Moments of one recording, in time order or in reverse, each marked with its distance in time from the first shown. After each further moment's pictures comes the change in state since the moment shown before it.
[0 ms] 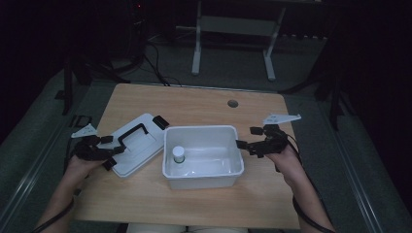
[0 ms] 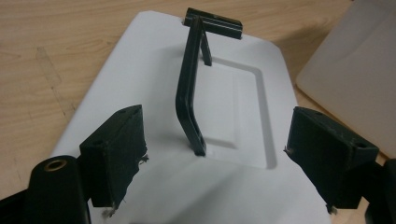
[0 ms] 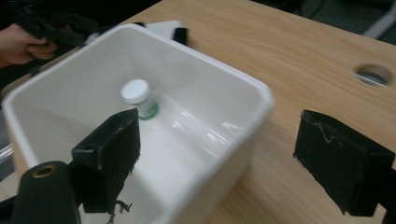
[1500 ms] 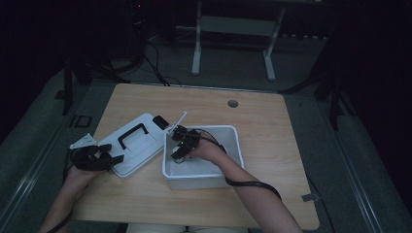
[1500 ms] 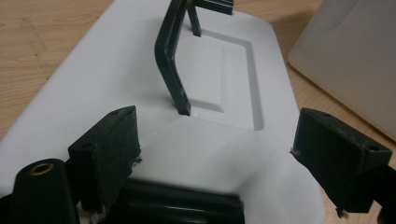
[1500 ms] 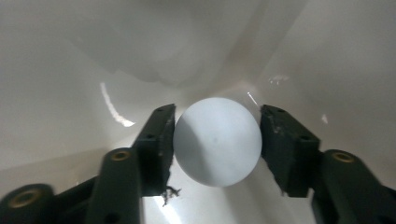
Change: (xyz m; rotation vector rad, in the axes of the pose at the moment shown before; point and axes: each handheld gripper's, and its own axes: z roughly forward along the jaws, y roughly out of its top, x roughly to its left) left arm -0.011 -0.030 -0.007 -0.012 -0.001 -0.002; right arm 0.100 0.044 0.232 0.552 0.171 -0.320
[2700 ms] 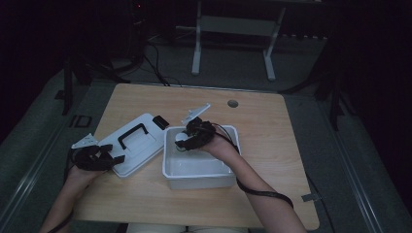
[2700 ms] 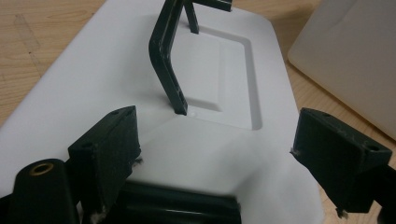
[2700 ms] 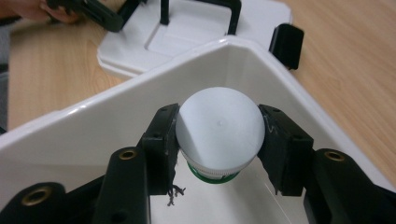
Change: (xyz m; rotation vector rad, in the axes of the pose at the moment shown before) left arm -0.002 0.001 0.003 0.011 0.000 -0.001; right arm 0.008 -0.017 -0.072 -0.296 -0.052 -0.010
